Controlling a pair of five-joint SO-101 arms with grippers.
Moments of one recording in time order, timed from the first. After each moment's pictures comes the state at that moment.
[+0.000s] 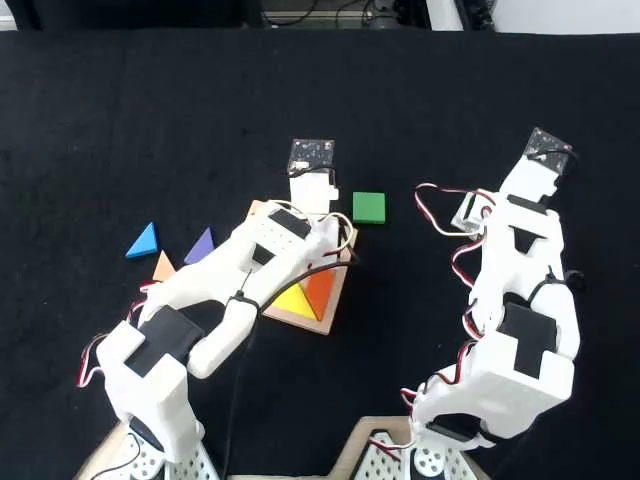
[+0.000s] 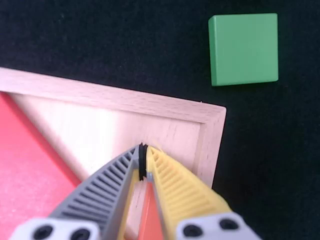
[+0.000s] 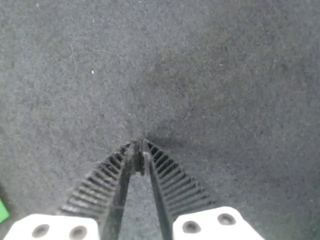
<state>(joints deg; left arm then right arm) 29.1 14.7 22.0 38.1 26.6 20.8 9.3 29.5 36.9 -11.2</state>
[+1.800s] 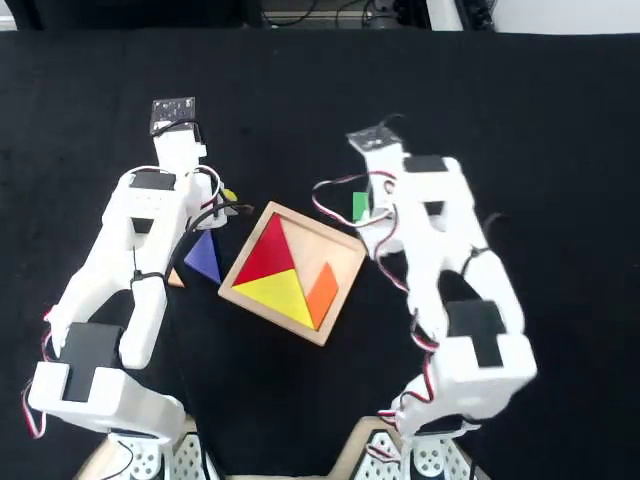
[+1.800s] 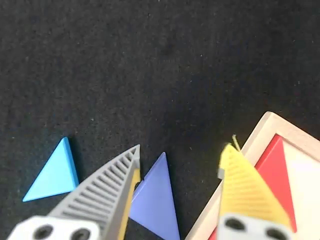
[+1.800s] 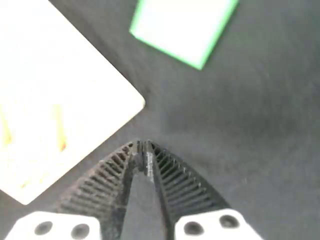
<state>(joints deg) -1.0 2.8 25.0 47.8 7.6 -5.1 11.7 16.4 71.0 17.4</state>
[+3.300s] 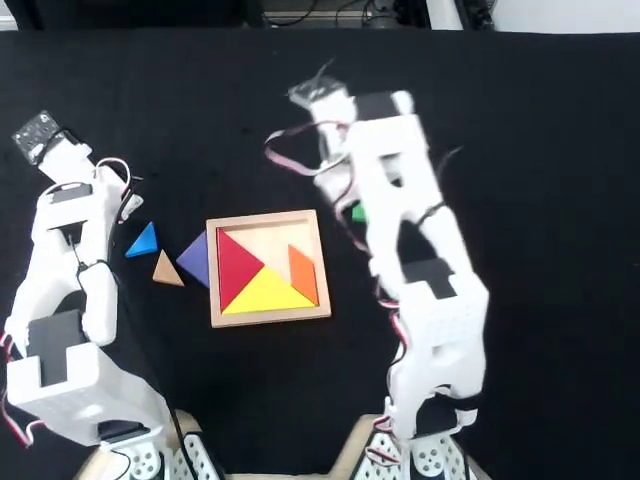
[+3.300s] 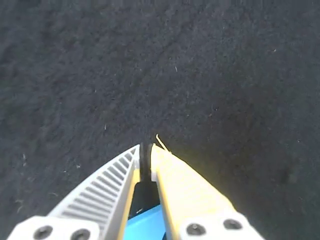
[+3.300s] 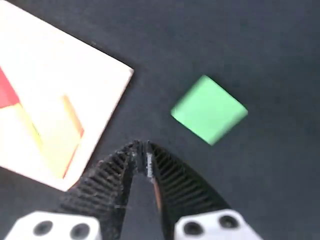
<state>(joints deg) -20.9 7.3 27.2 32.7 25.8 -11.6 31.1 -30.8 95.5 21.1</state>
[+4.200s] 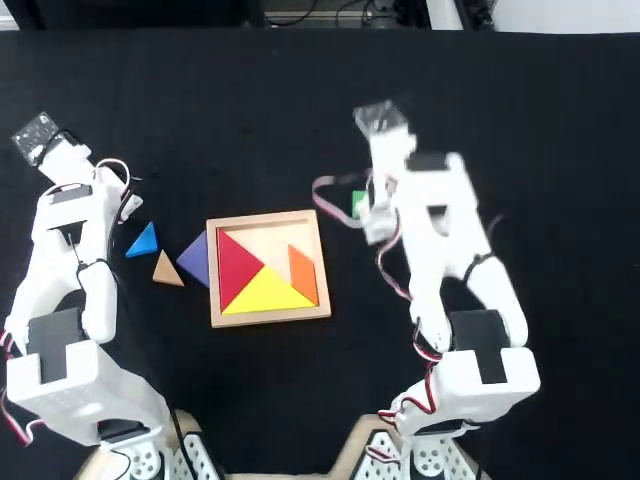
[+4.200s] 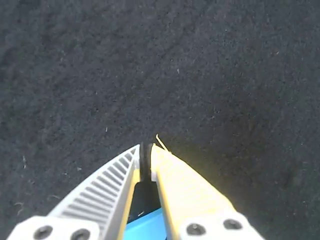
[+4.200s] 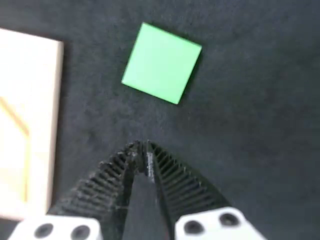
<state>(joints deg) -21.1 7.8 27.2 32.1 25.8 -4.7 6.2 25.5 54.5 14.3</state>
